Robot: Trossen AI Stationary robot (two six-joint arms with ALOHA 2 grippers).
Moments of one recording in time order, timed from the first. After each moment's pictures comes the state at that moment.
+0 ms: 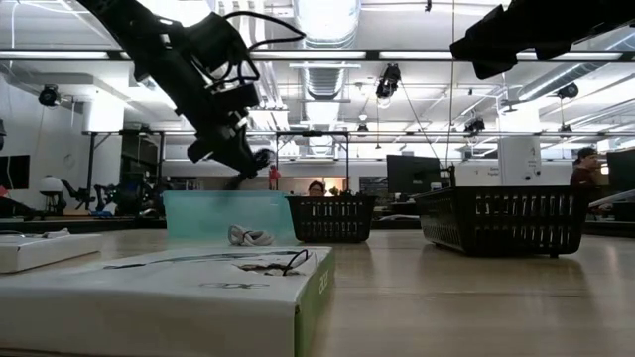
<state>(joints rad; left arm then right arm) 0.29 1.36 0.75 -0.13 -0.27 0.48 0.42 1.07 0.47 0.26 0.29 0.00</state>
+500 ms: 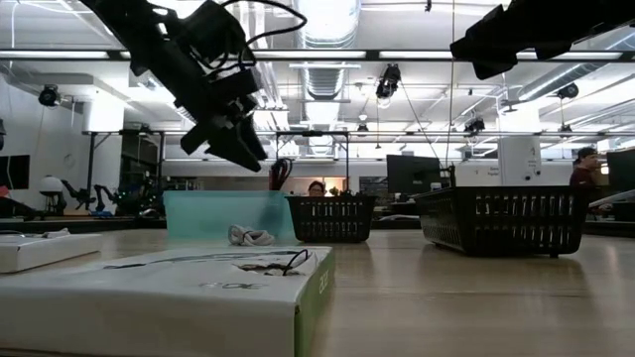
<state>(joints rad) 0.24 1.34 0.76 -0.13 -0.19 0.55 0.42 1.07 0.47 0.26 0.29 0.00</state>
